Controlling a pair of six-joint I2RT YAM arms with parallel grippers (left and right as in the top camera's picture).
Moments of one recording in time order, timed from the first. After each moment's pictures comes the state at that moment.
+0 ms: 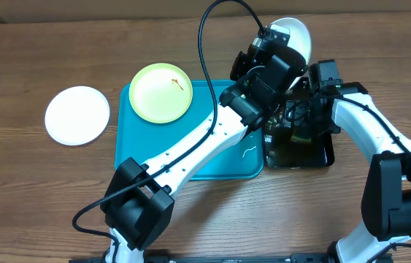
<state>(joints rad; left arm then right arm) -0.80 1.99 1.73 -0.29 -0.76 -0.09 0.11 1.82 1.23 -0.77 0.01 0.25</state>
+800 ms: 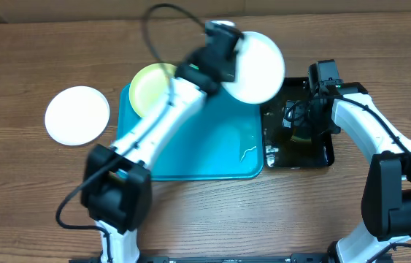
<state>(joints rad) -0.46 1.99 1.73 -0.58 -0.16 -0.40 0.11 1.82 1.23 -0.77 0.01 0.25</state>
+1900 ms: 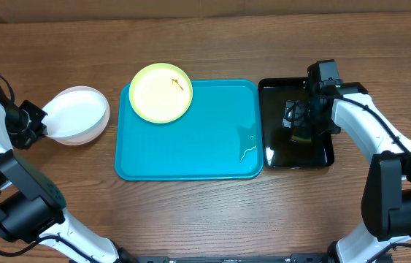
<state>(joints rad) 0.61 1.99 1.67 -1.15 0.06 -0.41 0.11 1.82 1.23 -0.77 0.01 0.25</state>
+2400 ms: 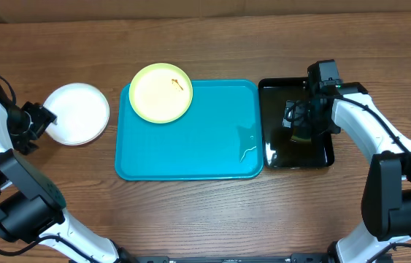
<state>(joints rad) 0.61 1.99 1.65 -1.13 0.13 -0.36 0.11 1.82 1.23 -0.77 0.01 0.25</state>
